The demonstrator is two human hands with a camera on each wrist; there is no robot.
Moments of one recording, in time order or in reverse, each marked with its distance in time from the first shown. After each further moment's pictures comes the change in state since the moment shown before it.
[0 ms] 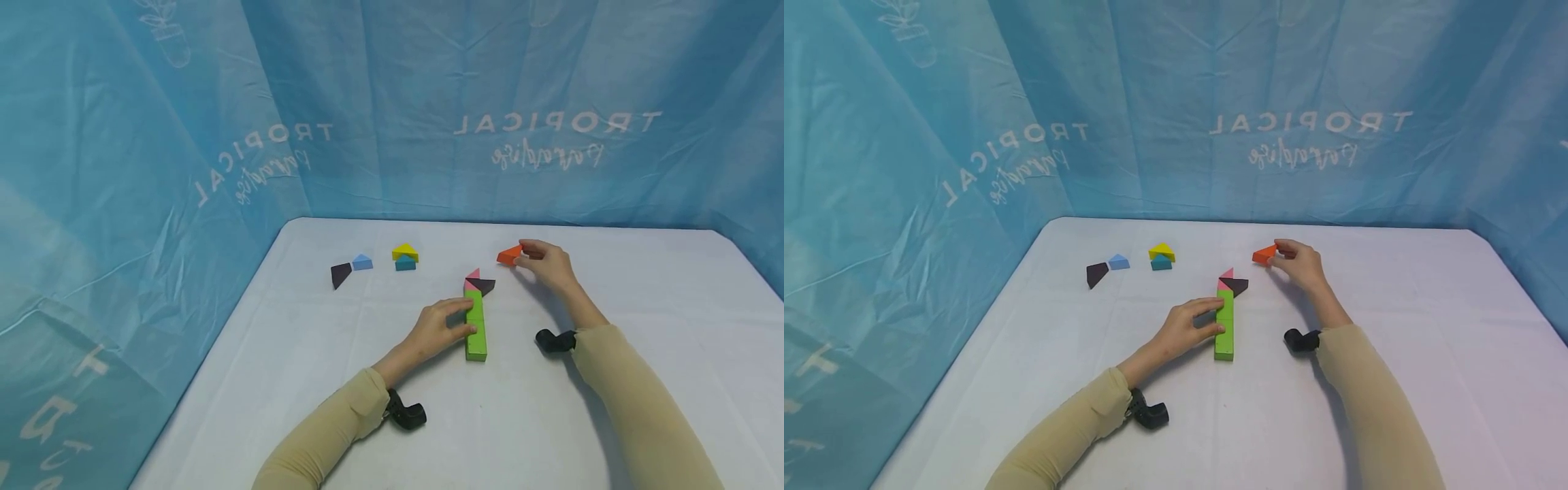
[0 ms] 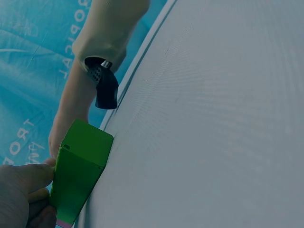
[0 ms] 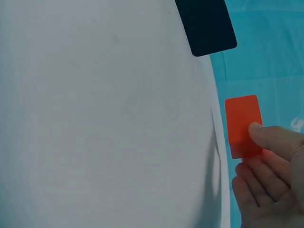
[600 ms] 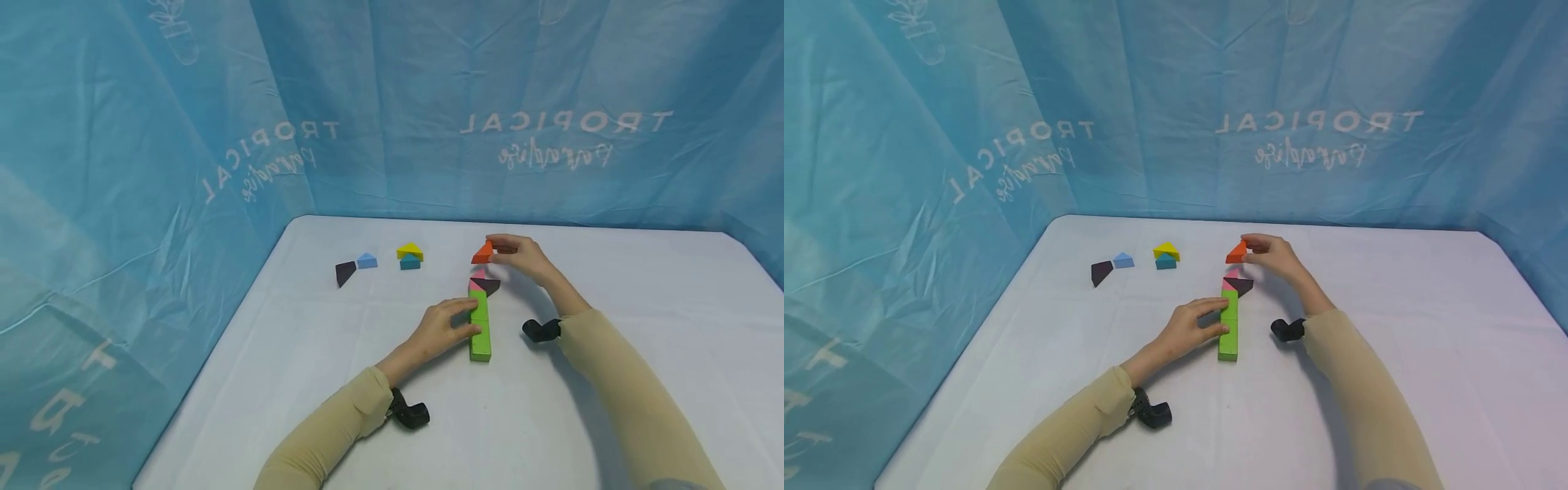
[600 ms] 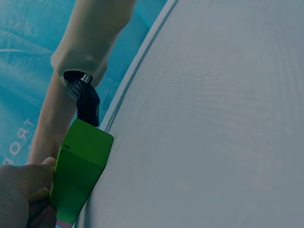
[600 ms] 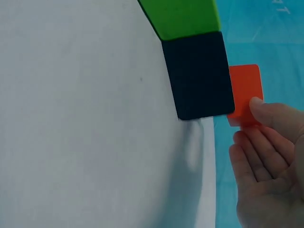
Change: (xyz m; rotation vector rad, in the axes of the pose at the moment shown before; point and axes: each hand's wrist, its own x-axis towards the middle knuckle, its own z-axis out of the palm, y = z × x) left_hand 0.000 0.002 -0.001 0.011 -0.006 0.003; right_hand 0.015 -0.039 0.023 0.193 -0.270 -0.103
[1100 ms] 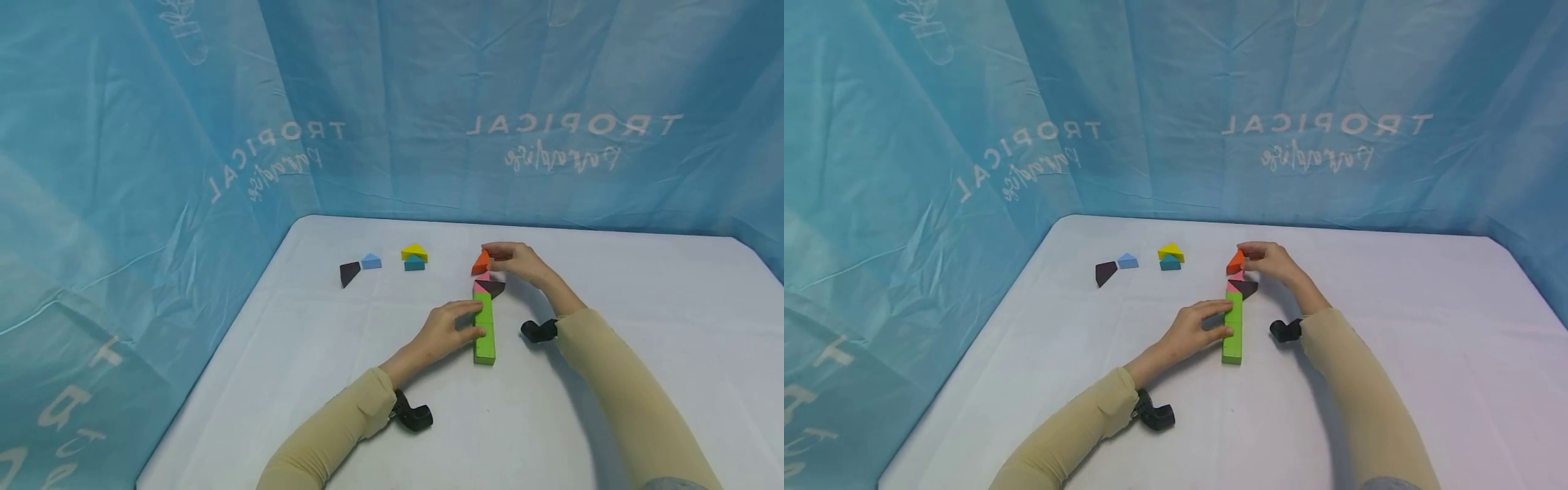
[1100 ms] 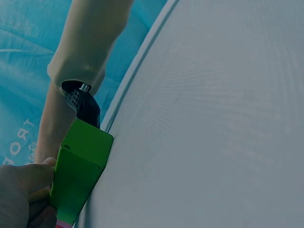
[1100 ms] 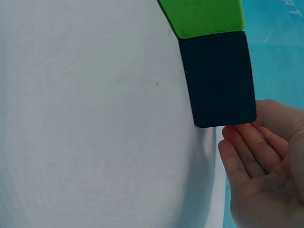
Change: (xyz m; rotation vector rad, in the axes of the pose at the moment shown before) left_hand -0.001 -0.002 0.000 -0.003 0.002 0.018; right_hand 0.010 -0.003 0.010 -0.081 -0.124 0.020
